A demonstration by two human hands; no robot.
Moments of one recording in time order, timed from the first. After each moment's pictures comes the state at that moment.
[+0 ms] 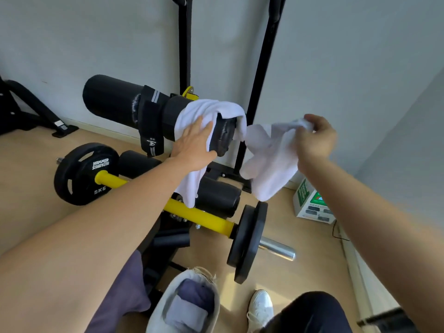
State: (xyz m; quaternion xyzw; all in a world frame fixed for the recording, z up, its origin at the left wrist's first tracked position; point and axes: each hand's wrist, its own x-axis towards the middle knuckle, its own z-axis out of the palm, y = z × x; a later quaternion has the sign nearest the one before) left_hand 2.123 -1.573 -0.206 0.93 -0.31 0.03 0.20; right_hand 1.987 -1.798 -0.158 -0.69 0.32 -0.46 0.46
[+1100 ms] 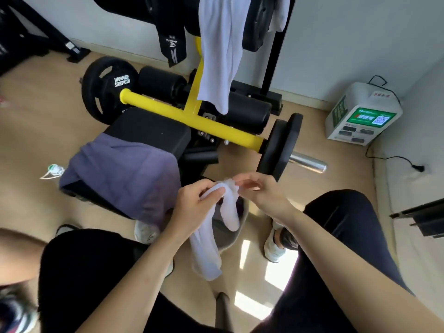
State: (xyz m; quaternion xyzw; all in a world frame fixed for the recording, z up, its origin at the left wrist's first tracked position) left_hand 1.887 -1.405 -0.407 0.80 -0.20 -0.13 0.55; right_hand 1.830 -1.611 -0.399 -0.80 0.12 0.01 0.59
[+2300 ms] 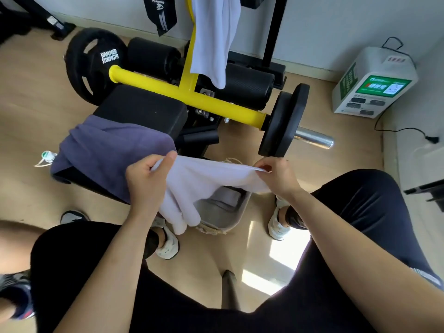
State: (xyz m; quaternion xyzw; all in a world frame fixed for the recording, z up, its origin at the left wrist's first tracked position) left_hand 1.916 -1.359 -0.399 0.84 0.00 0.01 0.54; right_hand 1.835 -1.645 -0.468 -0.91 0.19 -0.02 0.38
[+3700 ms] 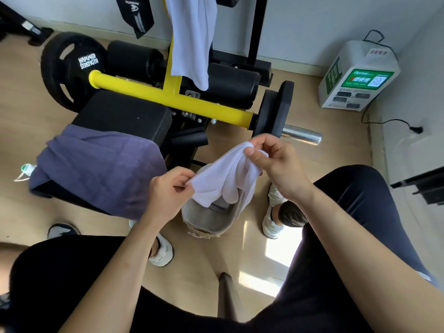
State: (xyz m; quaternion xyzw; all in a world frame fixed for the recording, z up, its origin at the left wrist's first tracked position) left_hand 1.915 -1.383 -0.442 0.86 -0.28 -0.04 0.42; right_hand 1.824 -1.638 -0.385 -0.72 0.10 -0.11 0.68
